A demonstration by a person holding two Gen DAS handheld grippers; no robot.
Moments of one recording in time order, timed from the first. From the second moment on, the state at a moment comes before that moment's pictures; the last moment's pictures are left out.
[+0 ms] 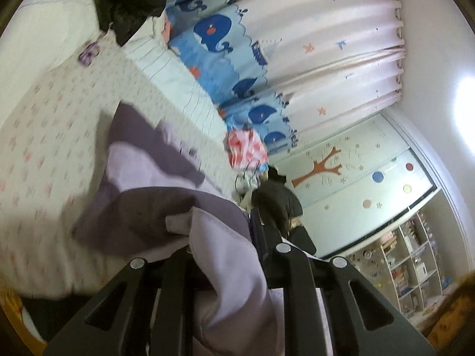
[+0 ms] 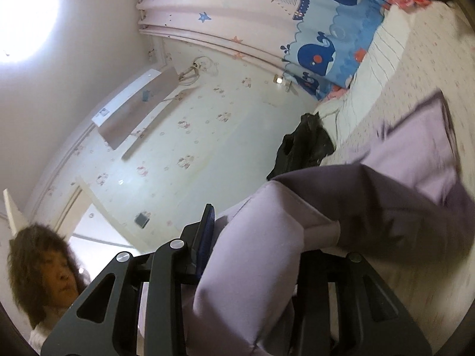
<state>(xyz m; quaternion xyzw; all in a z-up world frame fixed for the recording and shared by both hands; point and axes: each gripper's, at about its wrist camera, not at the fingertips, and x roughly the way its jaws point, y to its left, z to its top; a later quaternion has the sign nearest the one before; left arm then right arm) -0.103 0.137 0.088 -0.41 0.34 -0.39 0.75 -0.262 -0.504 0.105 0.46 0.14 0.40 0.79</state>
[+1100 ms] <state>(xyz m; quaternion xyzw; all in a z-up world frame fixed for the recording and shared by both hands) 0.081 0.086 0.028 -0.49 0.31 -0.28 0.76 -0.040 -0.559 0.019 0.53 0.24 0.21 0.78</state>
